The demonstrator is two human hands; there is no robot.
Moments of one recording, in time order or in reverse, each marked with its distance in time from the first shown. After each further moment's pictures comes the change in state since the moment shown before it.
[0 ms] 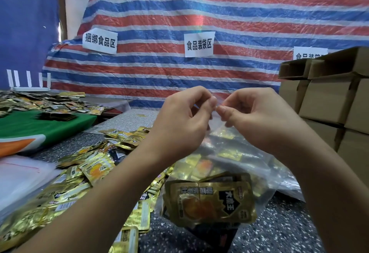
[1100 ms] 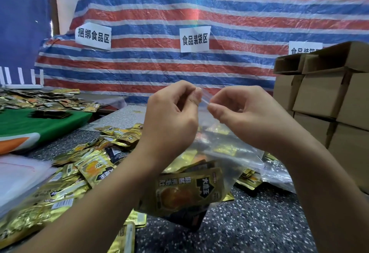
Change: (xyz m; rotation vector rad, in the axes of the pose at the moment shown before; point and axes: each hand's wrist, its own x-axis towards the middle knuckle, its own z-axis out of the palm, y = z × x) left_hand -0.007 0.007 0.003 0.024 0.210 0.003; right_hand 0.001 0.002 -0.002 -0.034 -0.072 -0.123
